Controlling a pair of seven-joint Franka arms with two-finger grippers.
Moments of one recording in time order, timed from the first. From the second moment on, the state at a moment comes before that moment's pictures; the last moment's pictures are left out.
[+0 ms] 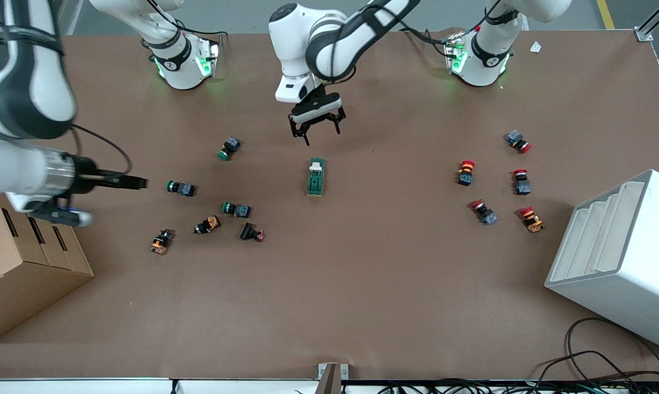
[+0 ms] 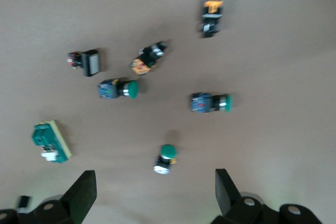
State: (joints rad) left arm -0.80 0.54 -0.42 -1.73 0.79 2.04 -1.95; right arm 0.11 0.23 -0.06 -1.67 0.26 1.62 0.26
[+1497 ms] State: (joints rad) left arm -0.90 0.82 -0.40 -1.85 1.73 2.05 -2.49; right arm 0.75 0.52 -0.05 -1.94 0.81 2.37 0.52
